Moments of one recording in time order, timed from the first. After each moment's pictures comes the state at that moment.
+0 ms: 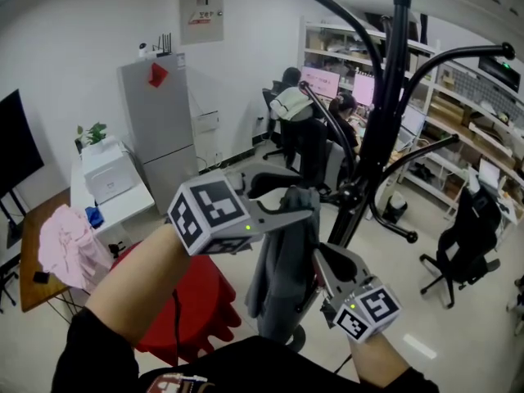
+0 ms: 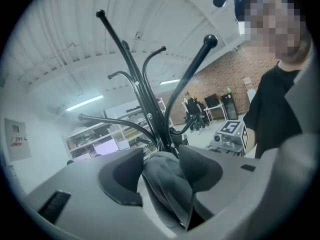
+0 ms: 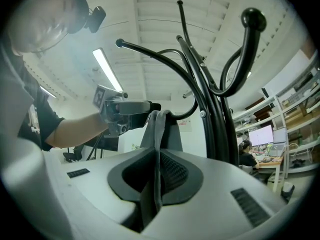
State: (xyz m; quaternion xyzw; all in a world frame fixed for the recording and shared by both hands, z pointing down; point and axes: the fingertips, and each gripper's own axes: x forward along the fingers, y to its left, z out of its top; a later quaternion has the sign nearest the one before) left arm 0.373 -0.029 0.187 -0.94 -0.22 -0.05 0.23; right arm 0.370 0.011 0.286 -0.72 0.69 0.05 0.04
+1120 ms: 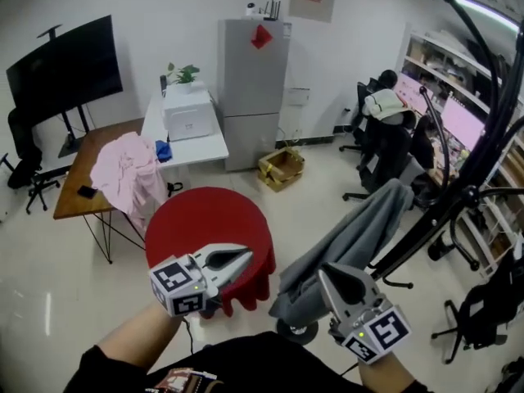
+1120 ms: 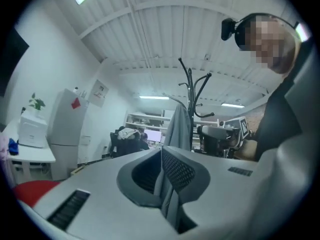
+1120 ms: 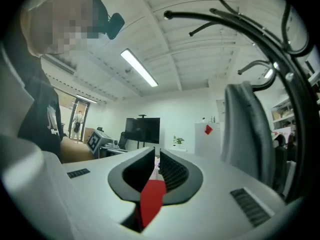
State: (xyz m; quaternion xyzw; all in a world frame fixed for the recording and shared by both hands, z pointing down) left arm 0.151 -0.101 0.369 -0.99 0.07 0.02 -0.07; right arm 0.239 -0.006 0.317 -0.54 0.84 0.03 -0.01
